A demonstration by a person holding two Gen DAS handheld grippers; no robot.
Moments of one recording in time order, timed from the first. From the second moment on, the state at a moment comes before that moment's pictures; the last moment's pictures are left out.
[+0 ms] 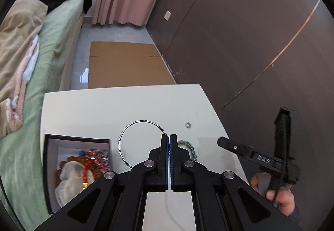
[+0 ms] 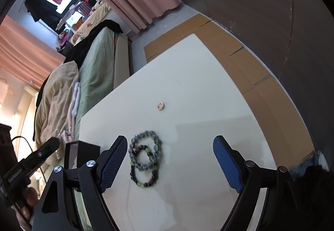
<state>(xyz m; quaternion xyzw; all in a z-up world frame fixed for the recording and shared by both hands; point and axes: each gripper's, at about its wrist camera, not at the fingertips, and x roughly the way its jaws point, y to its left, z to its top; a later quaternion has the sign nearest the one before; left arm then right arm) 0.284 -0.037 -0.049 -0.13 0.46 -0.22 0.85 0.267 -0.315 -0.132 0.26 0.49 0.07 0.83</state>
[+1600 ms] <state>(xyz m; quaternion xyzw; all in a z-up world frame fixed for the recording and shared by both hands) 0.283 0.052 -0.068 -0.22 0.47 -0.19 0.83 0.294 -0.256 -0.142 0.12 0.54 0.05 0.83</state>
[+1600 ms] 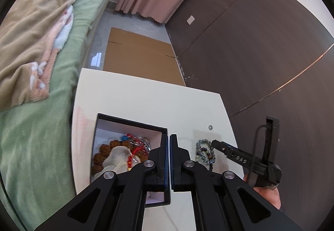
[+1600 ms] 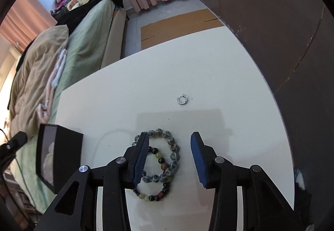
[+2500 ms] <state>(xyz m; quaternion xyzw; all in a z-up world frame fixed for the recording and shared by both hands) 0.271 0.101 -0.062 -0.23 0.46 -0.15 0.84 0.259 -0.182 -0.059 0.19 0.43 0.22 0.85</state>
